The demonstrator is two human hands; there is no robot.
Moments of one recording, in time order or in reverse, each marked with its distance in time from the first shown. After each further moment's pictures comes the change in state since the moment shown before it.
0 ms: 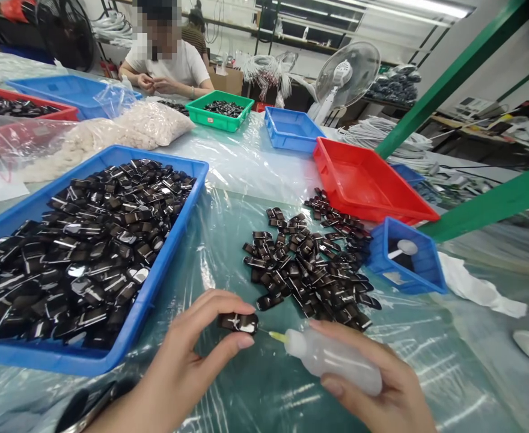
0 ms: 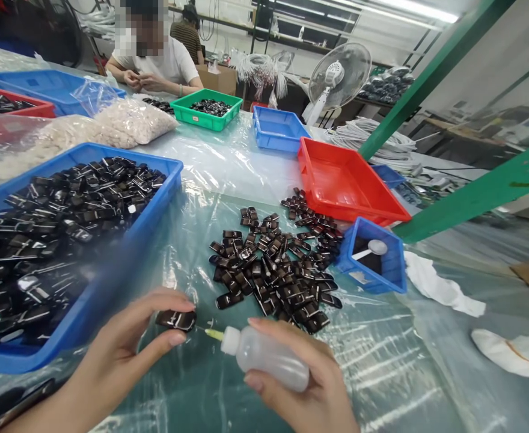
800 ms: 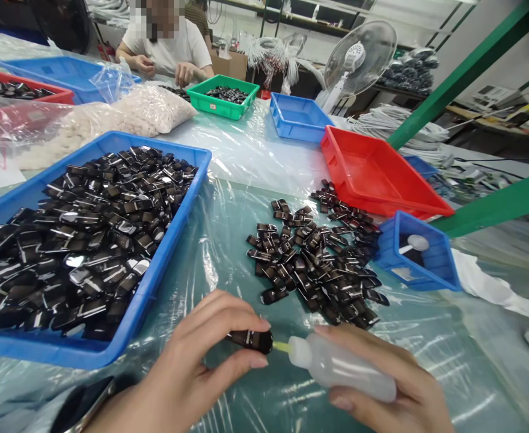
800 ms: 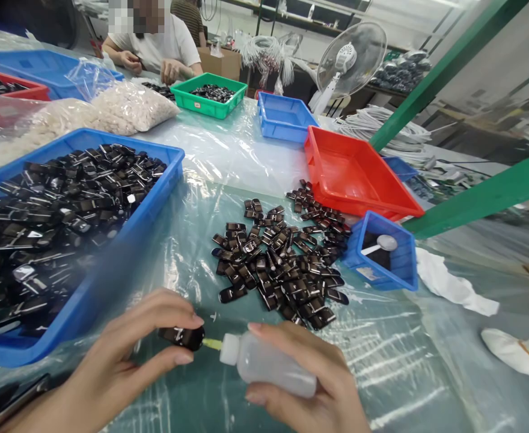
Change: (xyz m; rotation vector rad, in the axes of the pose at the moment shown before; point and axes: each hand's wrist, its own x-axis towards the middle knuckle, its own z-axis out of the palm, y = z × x) left_hand -0.003 0.003 -0.003 -0.026 -0.169 0.111; right_hand 0.004 -0.005 -0.003 0.056 -0.144 -0.005
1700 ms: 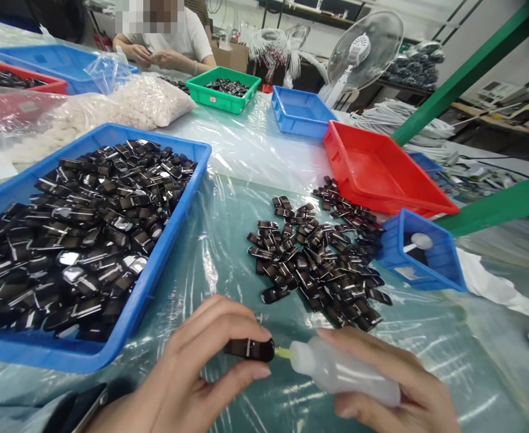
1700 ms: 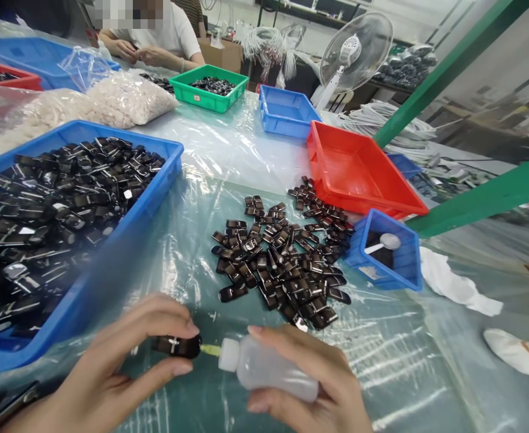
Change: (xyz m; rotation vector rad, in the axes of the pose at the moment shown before) left_hand -0.004 0.004 0.001 0.027 0.001 -0.018; right_hand 0.000 0.005 0.000 -0.059 -0.062 -0.134
